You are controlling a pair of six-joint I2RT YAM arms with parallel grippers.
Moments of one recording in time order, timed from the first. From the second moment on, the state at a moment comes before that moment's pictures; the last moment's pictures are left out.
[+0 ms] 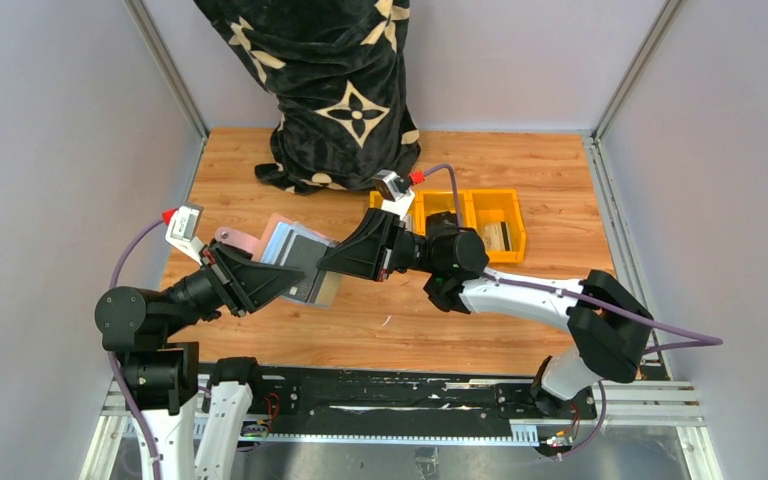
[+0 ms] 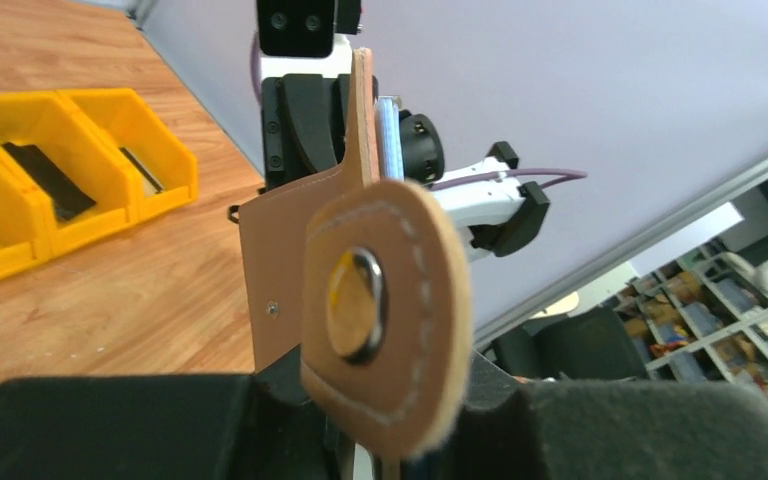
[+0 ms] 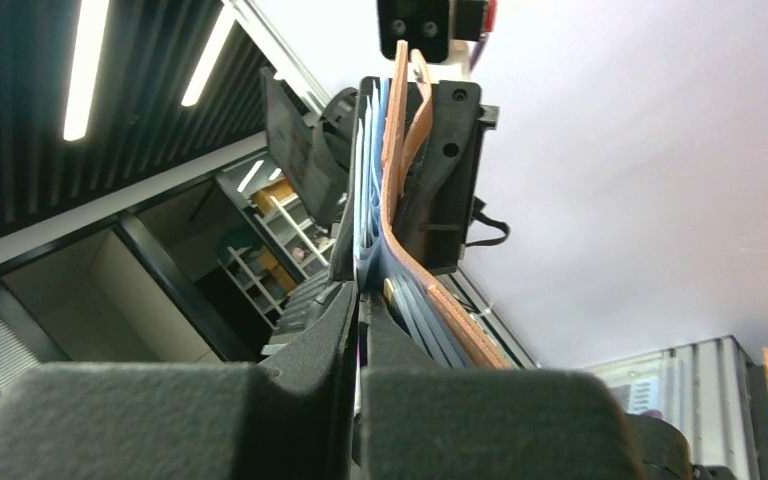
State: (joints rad) left arm 0.07 0.41 0.94 -0.16 1.09 -1.14; right arm 1.03 1.54 0.95 1.38 -0.57 1.29
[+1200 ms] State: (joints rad) left arm 0.06 0.40 1.00 -0.31 0.96 -1.01; right arm 1.05 1.50 0.89 1.33 -0.58 1.22
